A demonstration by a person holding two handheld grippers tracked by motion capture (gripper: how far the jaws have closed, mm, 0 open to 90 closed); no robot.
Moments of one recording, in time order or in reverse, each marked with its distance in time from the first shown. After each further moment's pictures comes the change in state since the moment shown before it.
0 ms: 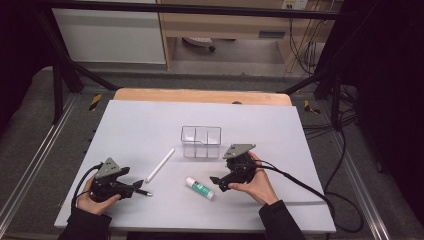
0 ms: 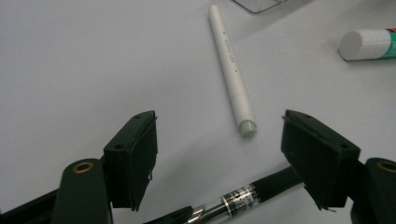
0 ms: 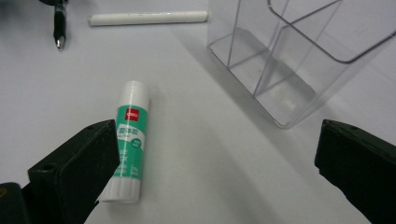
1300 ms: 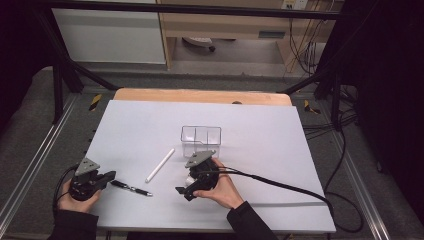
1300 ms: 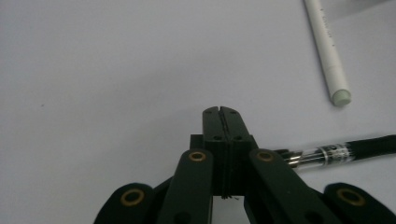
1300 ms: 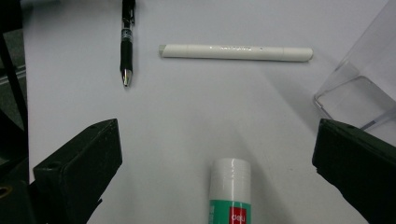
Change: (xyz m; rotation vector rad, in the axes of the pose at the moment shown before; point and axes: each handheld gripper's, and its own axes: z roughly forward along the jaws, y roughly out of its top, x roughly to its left) left arm 0.035 -0.020 -0.029 0.055 0.183 -0.140; right arm 0.061 0.037 0.063 -0.003 0.134 -0.056
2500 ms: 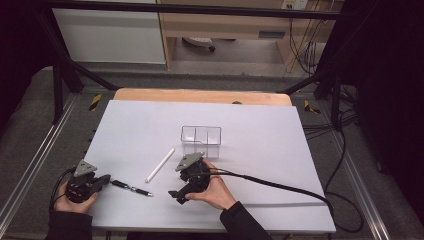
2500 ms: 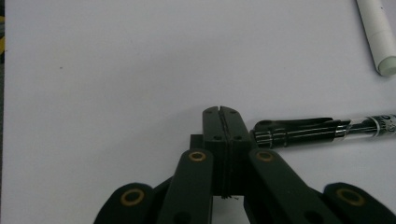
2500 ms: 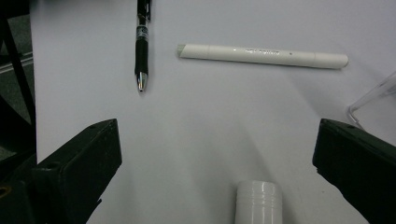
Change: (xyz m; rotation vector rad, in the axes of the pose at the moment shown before) left arm 0.009 -0.012 0.004 0.067 0.034 -0.008; right arm 0.012 0.010 0.017 0.039 0.025 -0.039
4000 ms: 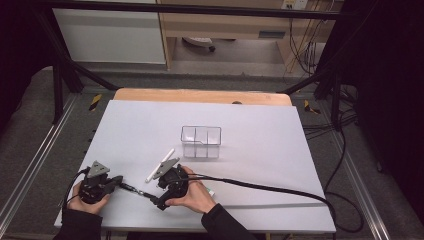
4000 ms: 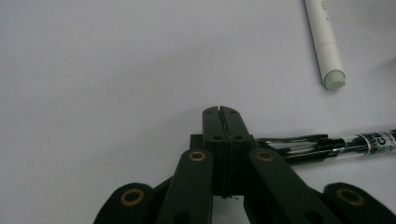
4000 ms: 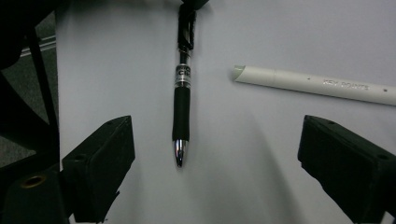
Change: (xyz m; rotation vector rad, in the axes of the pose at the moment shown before) left arm -0.030 0.008 0.012 -0.016 -0.049 0.024; right arm 0.031 0.023 0.042 0.048 0.064 -0.055
